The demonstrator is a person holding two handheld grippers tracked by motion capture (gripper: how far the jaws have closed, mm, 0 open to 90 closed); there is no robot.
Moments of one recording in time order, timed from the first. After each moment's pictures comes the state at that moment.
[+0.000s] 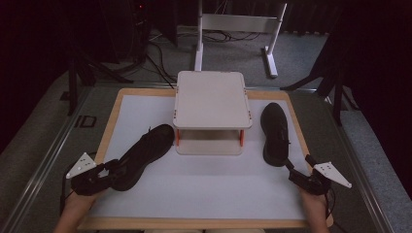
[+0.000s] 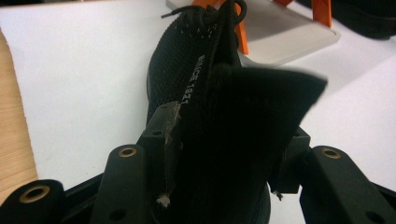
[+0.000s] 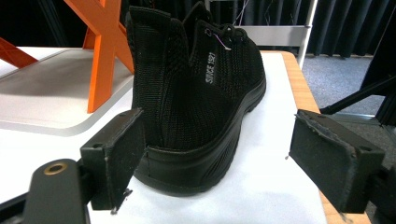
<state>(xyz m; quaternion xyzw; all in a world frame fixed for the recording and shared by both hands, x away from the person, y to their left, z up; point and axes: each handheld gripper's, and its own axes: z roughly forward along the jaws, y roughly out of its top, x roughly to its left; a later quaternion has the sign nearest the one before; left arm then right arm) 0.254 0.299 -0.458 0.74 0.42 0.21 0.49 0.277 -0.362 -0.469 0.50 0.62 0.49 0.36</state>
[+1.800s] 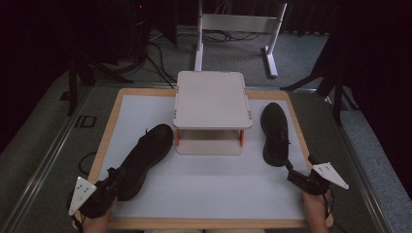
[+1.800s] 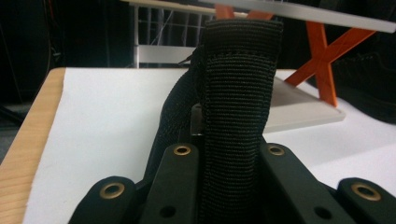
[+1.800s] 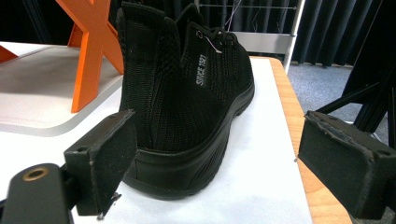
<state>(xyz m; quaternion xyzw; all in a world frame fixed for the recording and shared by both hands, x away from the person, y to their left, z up) 0.191 0.246 -0.456 0.61 0.45 0.32 0.56 0.277 -0.359 -0.472 0.50 0.61 0.47 0.39</state>
